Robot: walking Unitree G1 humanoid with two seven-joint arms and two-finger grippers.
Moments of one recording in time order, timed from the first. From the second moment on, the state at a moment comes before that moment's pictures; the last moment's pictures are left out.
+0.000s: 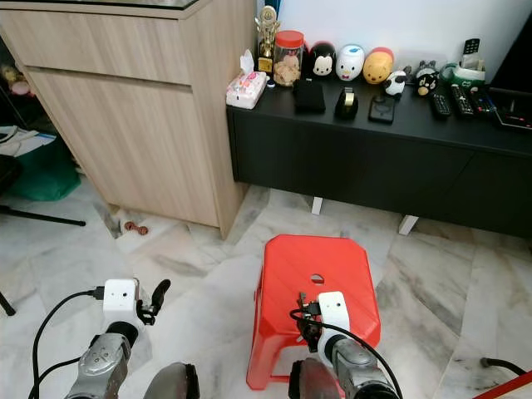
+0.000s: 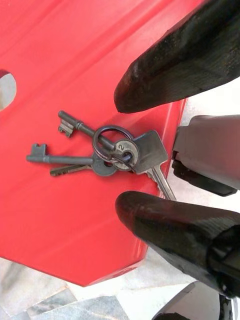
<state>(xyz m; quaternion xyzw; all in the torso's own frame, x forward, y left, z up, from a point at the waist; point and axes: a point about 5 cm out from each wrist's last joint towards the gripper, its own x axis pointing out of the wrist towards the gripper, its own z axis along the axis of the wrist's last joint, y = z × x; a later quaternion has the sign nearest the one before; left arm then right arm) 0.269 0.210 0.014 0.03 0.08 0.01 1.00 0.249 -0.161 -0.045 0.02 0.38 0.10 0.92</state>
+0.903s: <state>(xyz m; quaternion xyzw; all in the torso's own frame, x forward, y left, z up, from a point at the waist) 0.282 0.198 0.073 0.03 -0.05 -0.01 1.00 0.264 -0.152 -0.032 0.05 0.33 0.11 0.94</state>
